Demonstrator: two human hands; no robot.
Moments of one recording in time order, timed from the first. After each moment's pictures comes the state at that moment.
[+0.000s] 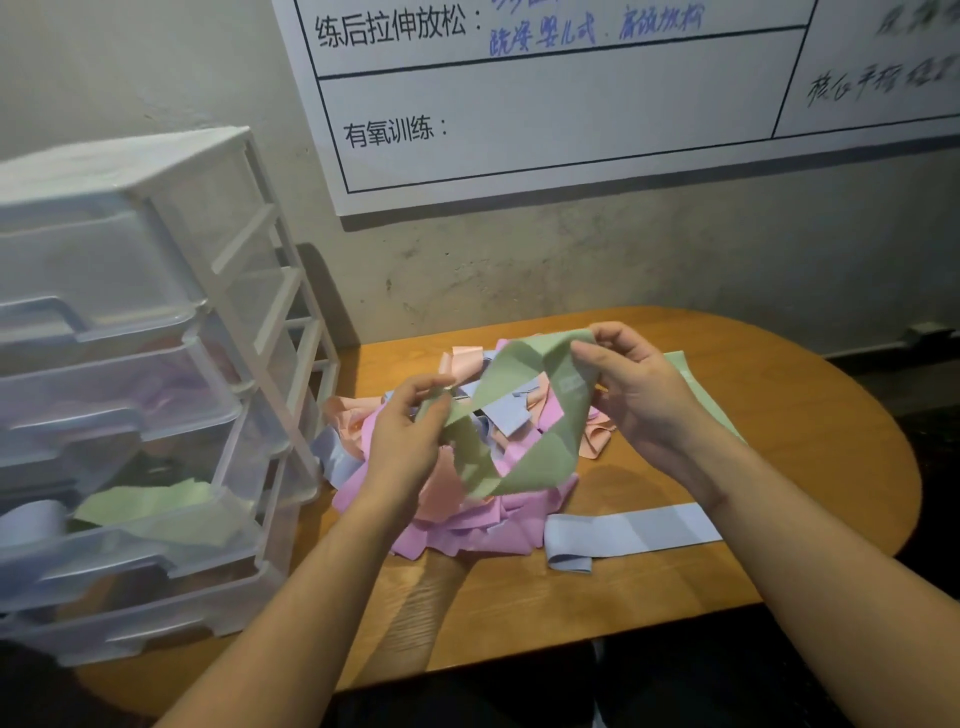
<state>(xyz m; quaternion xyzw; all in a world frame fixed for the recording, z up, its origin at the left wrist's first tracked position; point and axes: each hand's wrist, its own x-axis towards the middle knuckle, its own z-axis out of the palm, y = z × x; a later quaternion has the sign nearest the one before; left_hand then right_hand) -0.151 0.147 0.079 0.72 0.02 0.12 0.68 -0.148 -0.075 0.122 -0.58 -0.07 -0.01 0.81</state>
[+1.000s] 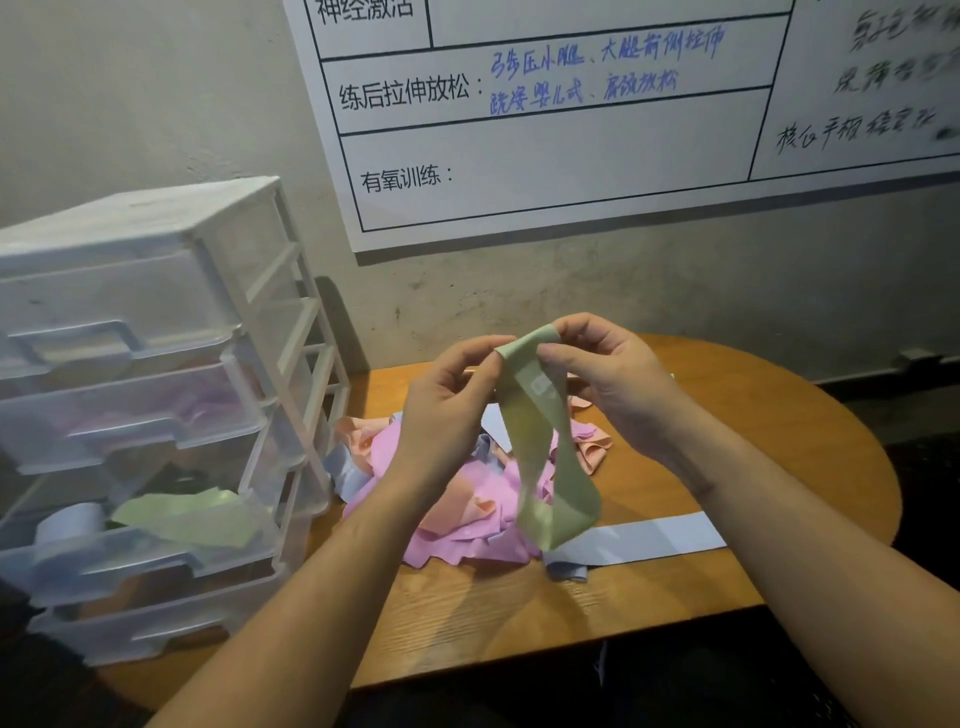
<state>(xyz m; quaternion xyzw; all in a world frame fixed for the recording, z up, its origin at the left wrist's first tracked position) -0.188 0.111 0.149 0.72 -0.18 0.19 0.64 -0.173 -0.065 0.164 -0.64 -0.16 -0.02 0.75</state>
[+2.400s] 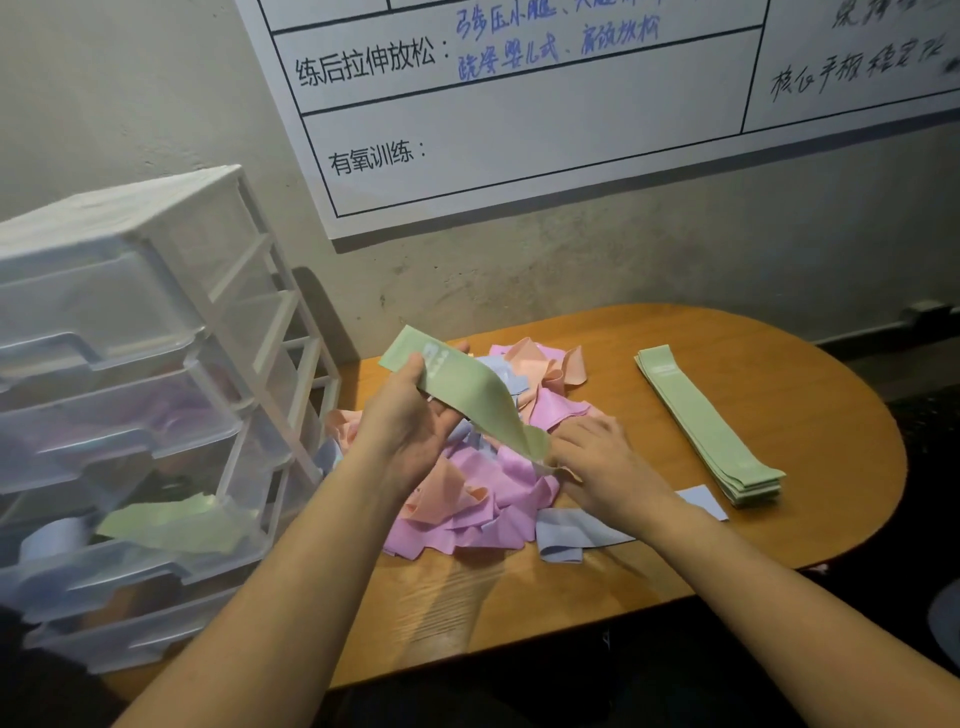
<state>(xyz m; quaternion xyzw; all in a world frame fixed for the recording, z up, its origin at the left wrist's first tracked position) -0.164 0.108 0.151 0.46 0.13 -0.04 0.88 -0.151 -0.100 0.007 -0.92 -0.29 -0.20 0.17</state>
